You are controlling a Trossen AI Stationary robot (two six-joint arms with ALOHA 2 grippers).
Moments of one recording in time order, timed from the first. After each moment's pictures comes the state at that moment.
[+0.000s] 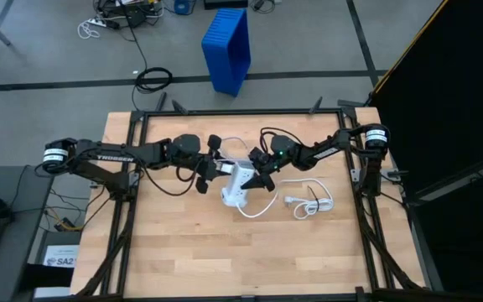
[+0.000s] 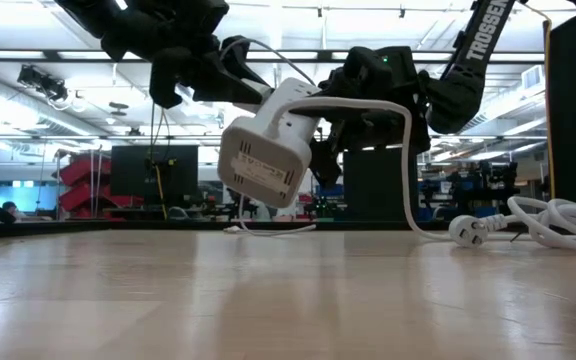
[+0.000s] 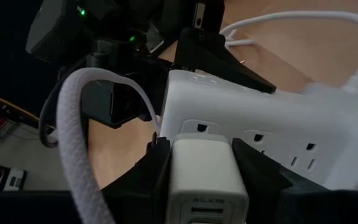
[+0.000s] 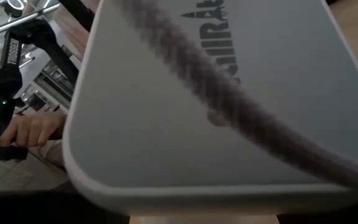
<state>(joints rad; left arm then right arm) 0.14 1.29 0.76 0.08 0.16 0.73 -0.26 1.87 0.78 0.94 -0.68 0.51</state>
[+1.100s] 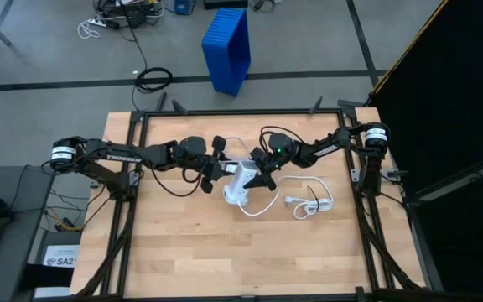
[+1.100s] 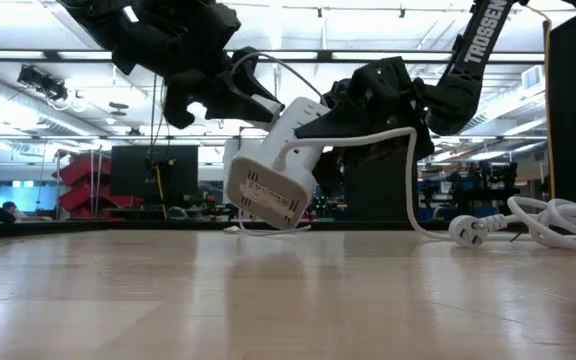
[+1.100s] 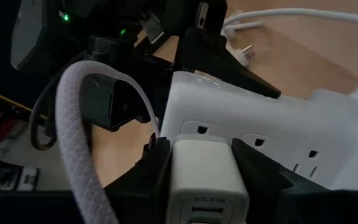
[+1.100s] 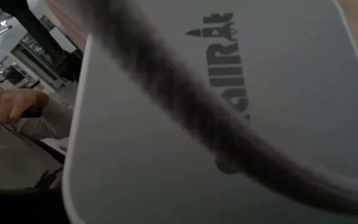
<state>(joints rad) 0.13 1.37 0.75 0.20 0.10 0.80 -0.31 1.87 0.78 0.82 -0.73 0.35</state>
